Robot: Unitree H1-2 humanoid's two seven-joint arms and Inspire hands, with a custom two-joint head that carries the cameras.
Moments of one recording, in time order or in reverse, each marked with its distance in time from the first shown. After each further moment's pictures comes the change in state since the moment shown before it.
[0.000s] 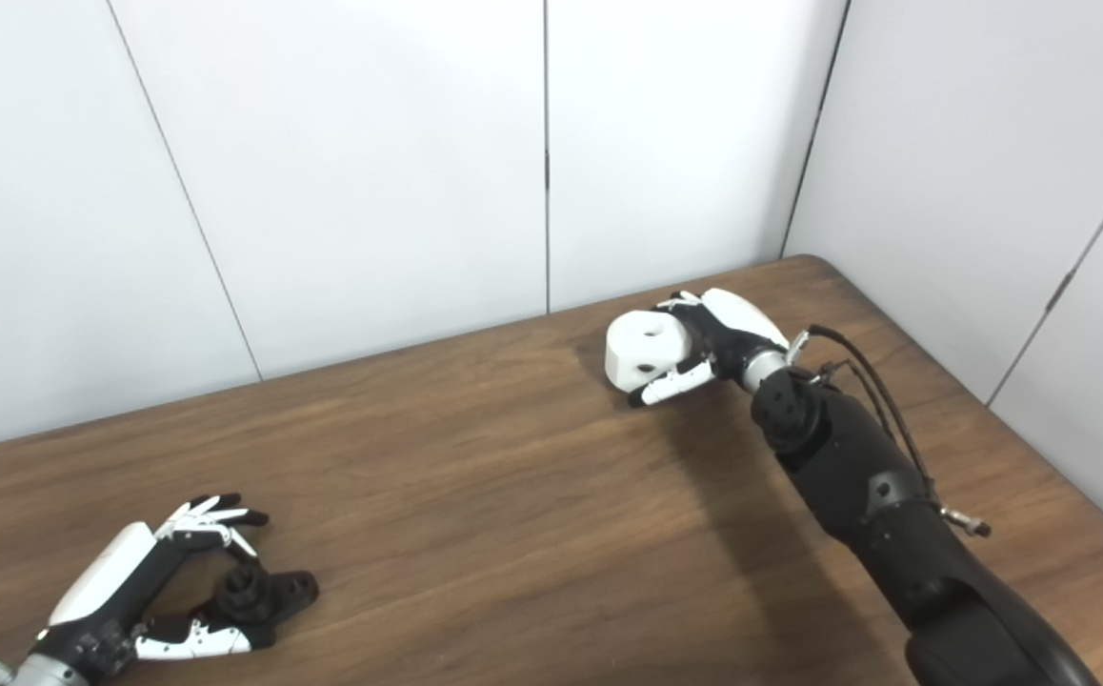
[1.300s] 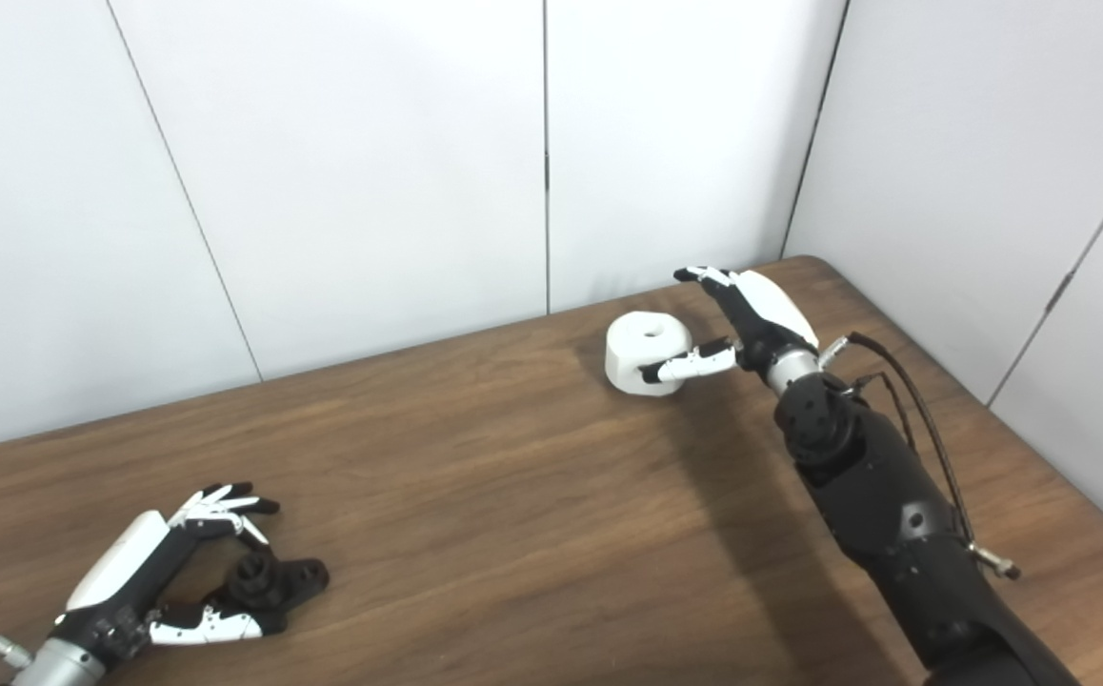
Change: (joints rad) left arm -0.048 -0.015 -0.025 0.096 0.006 -0.048 0.037; right arm 0.097 0.021 -0.164 -0.155 0.091 0.024 -0.041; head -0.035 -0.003
